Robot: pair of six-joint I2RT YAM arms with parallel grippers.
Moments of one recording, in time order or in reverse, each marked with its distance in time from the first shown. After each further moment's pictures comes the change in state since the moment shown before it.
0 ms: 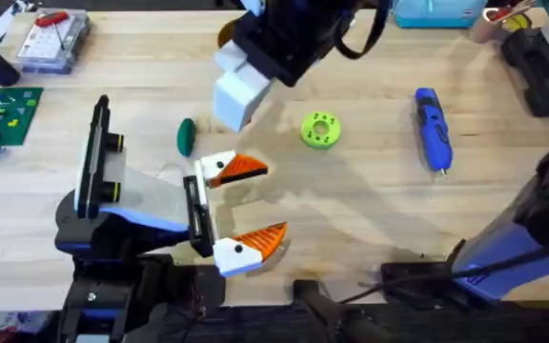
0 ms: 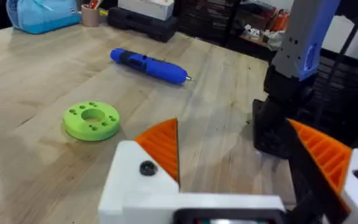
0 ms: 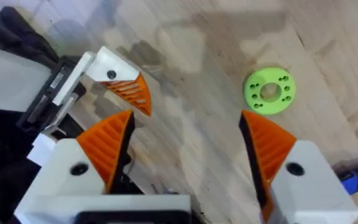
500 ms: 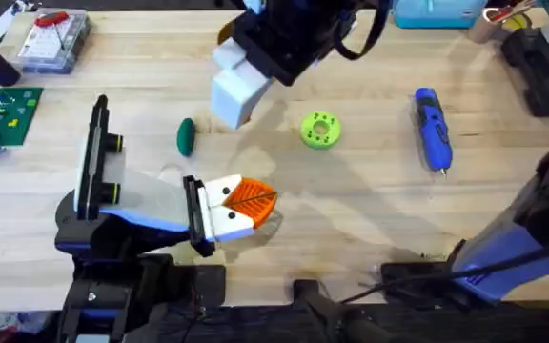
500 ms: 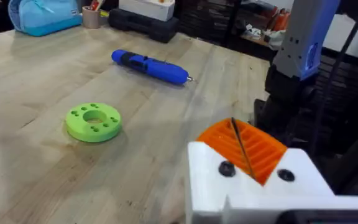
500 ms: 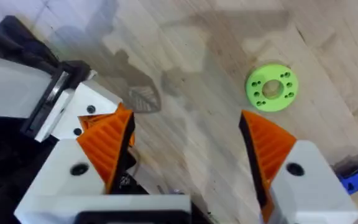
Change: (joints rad) left arm 0.000 0.000 0.000 0.001 -0.003 0.012; right arm 0.000 -0.001 0.000 0.000 0.004 0.045
